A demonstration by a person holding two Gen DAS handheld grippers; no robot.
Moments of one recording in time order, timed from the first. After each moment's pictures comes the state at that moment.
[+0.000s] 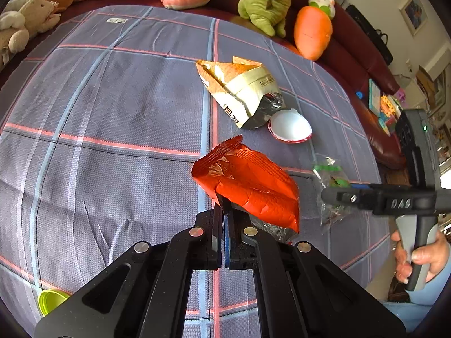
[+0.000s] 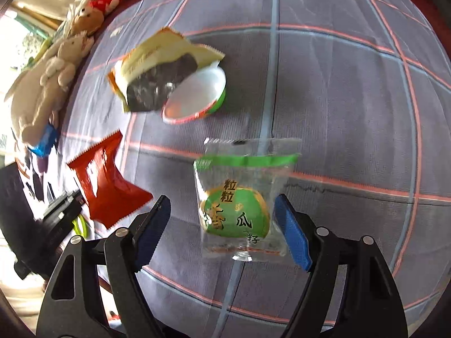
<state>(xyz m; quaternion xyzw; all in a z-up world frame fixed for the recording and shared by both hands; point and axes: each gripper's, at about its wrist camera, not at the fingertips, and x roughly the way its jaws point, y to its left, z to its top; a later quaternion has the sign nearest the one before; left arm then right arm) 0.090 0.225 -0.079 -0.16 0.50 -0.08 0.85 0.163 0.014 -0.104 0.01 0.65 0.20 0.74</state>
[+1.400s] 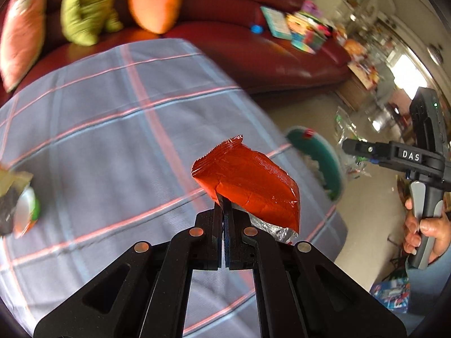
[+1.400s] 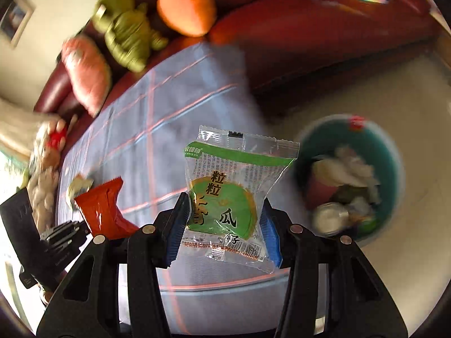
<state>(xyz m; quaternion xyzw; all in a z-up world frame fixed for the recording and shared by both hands) 0.138 -0.130 -0.036 0.03 0.49 -0.30 0.82 0.079 -0.392 -0.021 0.23 0.48 -0.01 0.84</state>
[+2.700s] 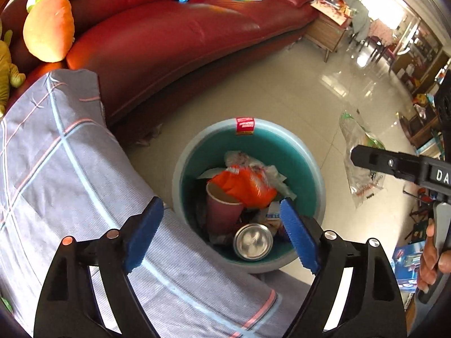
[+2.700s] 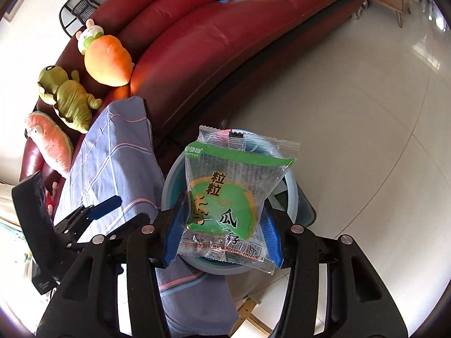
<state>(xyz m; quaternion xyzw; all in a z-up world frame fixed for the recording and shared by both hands) 0.152 -0.389 -0.093 0.17 0.50 -0.36 0.77 0.037 -0.558 -0.070 0.33 0.46 -0.10 0.82</state>
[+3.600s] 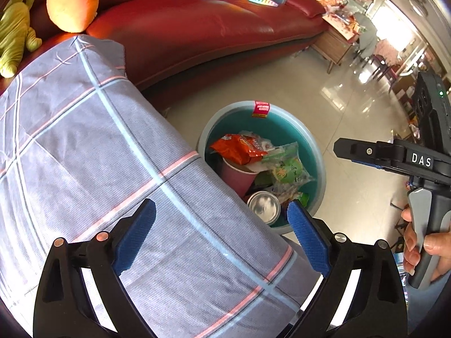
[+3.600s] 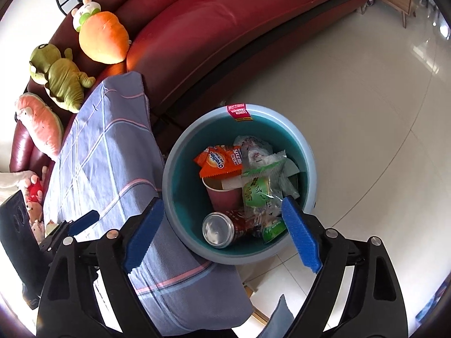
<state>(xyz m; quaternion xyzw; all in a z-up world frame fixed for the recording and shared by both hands) 0.142 -0.316 -0.087 0.11 0.53 -0.35 0.77 0.053 -0.526 -0.082 0.30 0.51 -0.10 0.80</state>
